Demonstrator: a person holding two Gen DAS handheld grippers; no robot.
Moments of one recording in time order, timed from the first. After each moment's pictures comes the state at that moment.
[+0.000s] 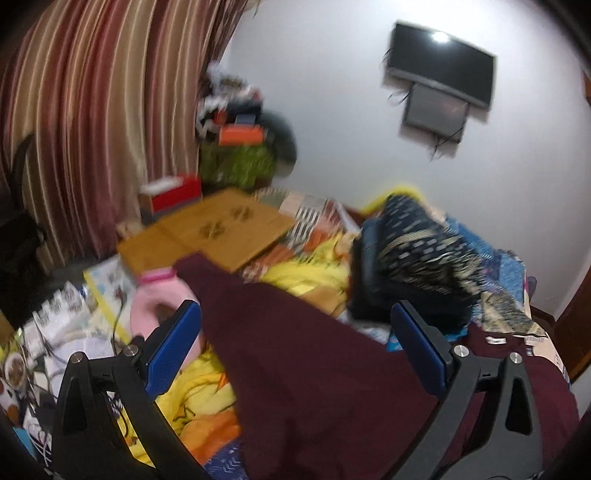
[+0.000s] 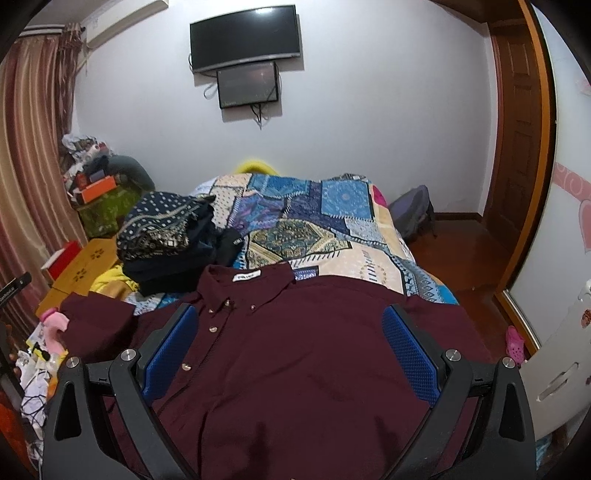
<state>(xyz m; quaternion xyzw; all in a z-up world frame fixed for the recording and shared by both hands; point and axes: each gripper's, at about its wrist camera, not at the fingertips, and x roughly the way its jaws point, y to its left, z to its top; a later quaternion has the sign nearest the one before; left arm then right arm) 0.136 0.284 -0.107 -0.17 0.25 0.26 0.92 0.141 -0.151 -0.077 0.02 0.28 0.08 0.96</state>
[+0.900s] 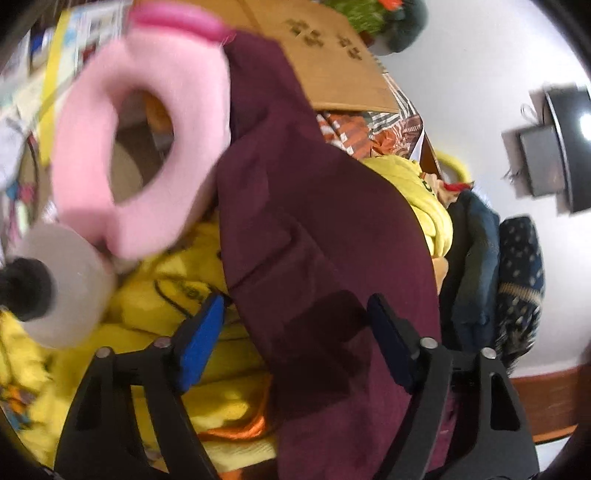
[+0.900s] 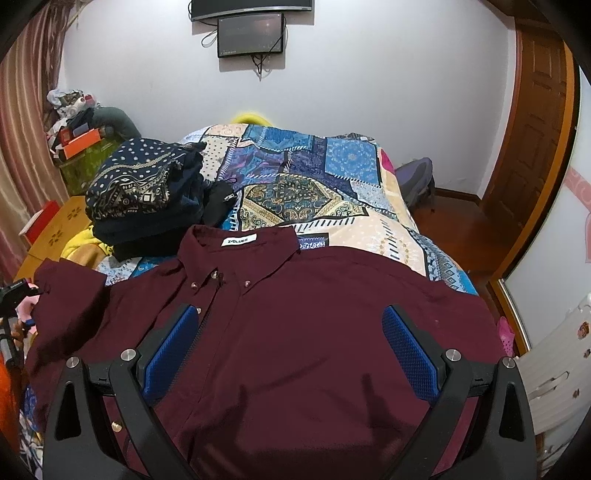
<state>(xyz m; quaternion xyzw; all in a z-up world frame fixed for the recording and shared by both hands) 0.189 0.472 -0.323 -0.56 0.36 0.19 0.72 0.200 -0.120 -0.111 -0.03 0.36 0.06 0.93</state>
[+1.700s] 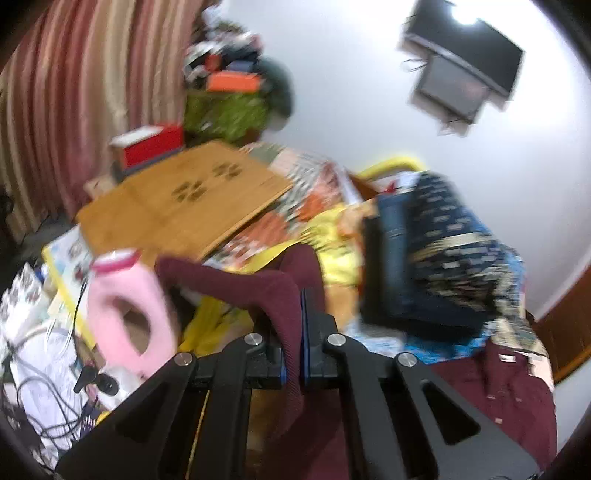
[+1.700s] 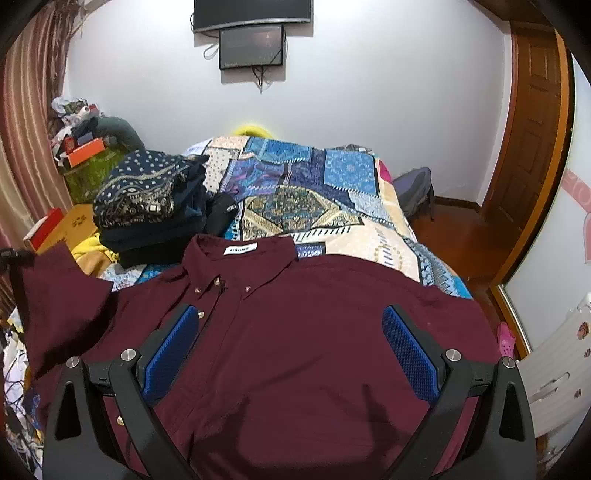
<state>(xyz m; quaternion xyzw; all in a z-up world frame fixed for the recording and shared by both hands) 0.217 0.356 -0.130 -0.22 0.30 0.21 0.91 0.182 -0.124 -0.100 -0.02 0.33 0.07 0.94</state>
